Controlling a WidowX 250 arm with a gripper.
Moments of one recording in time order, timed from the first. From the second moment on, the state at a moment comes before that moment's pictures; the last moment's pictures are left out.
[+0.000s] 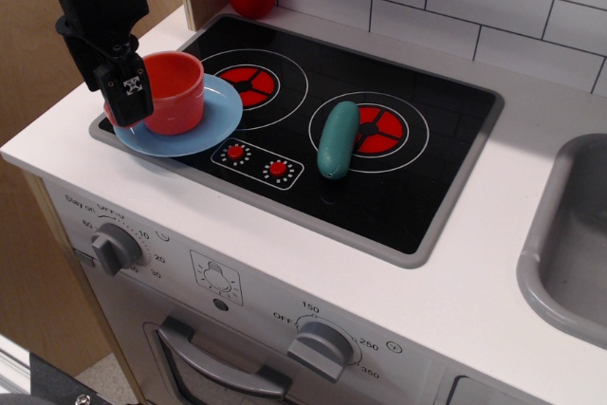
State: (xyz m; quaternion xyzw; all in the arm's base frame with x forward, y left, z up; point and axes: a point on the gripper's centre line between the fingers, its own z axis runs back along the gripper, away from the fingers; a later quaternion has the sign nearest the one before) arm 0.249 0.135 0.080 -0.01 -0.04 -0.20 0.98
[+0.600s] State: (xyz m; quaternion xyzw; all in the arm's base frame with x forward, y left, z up) arm 0.255 0.124 0.126 0.04 -0.08 -0.16 0.98
